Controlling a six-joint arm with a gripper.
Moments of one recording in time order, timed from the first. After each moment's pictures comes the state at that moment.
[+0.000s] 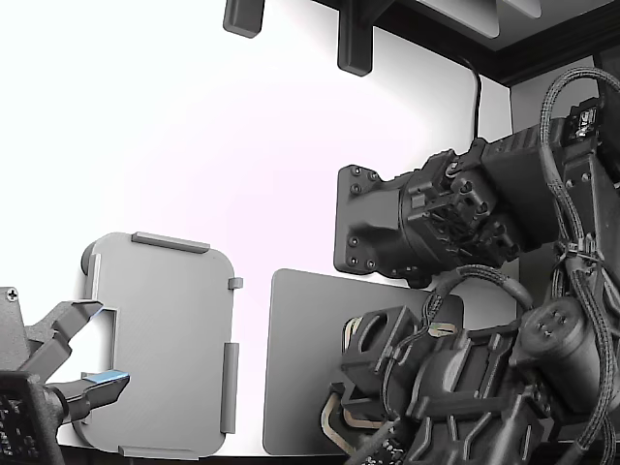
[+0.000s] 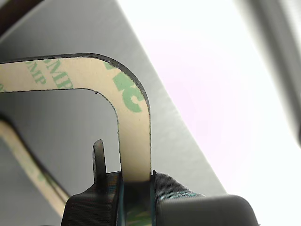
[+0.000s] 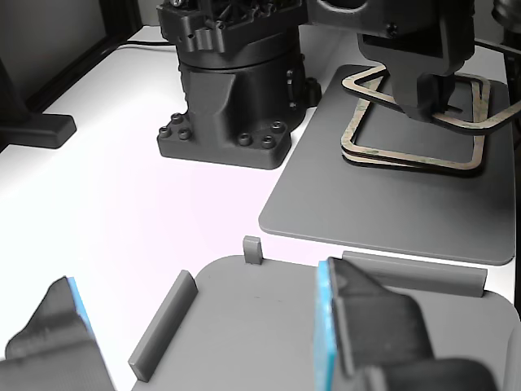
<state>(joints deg) 51.8 98.6 88.8 94.3 5.9 0.2</state>
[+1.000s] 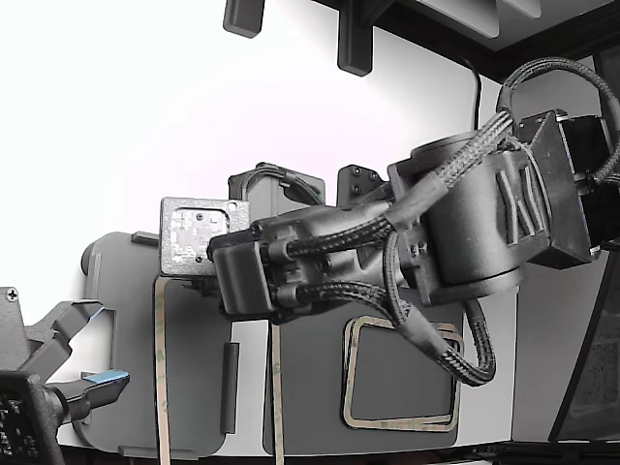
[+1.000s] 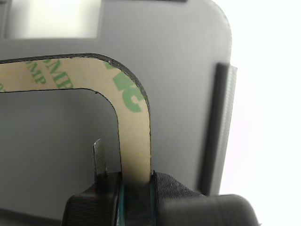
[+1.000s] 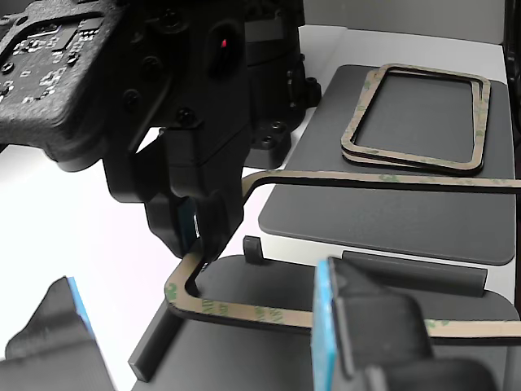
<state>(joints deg) 19.1 79.7 64.9 94.3 4.5 18.2</state>
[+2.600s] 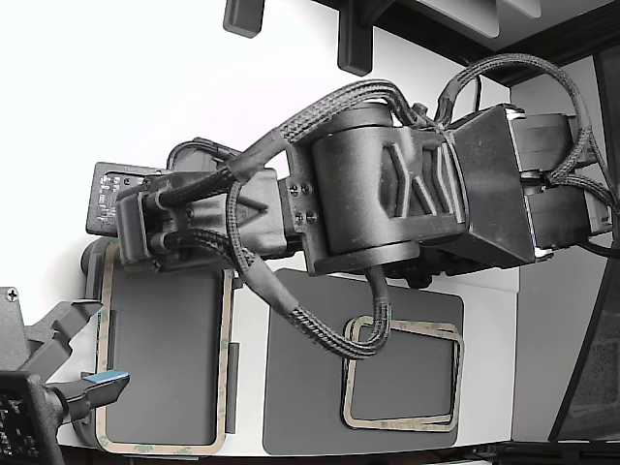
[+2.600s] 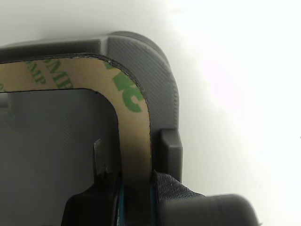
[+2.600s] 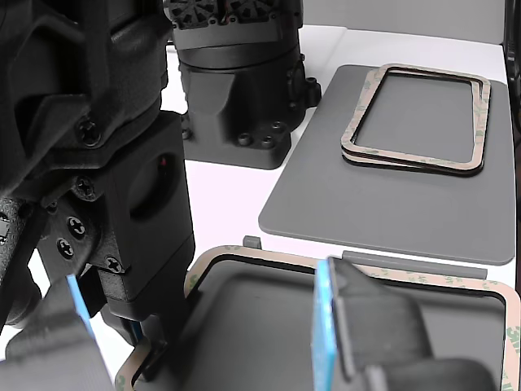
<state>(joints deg) 13.8 65.7 55.5 94.3 4.7 16.9</state>
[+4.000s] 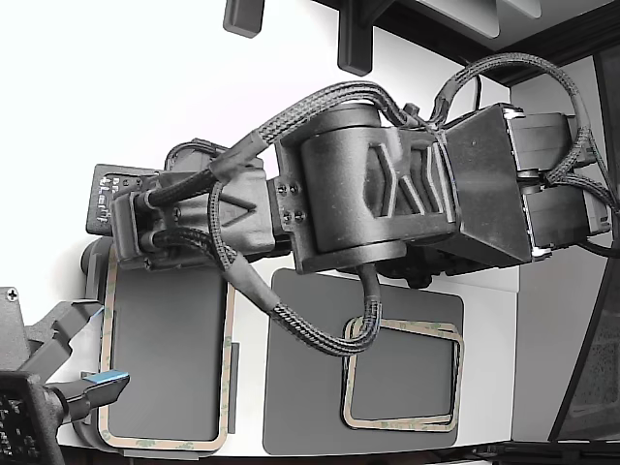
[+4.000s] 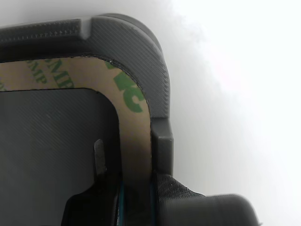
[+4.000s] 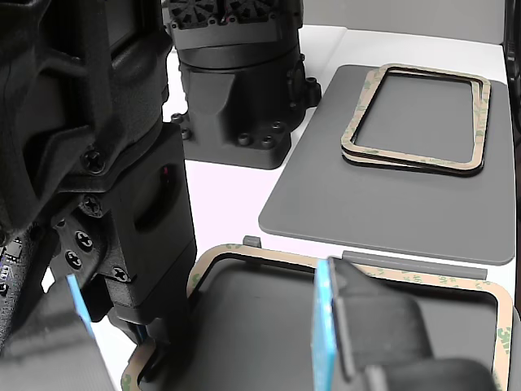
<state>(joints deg) 13.4 65.3 57.4 94.3 4.6 16.4</state>
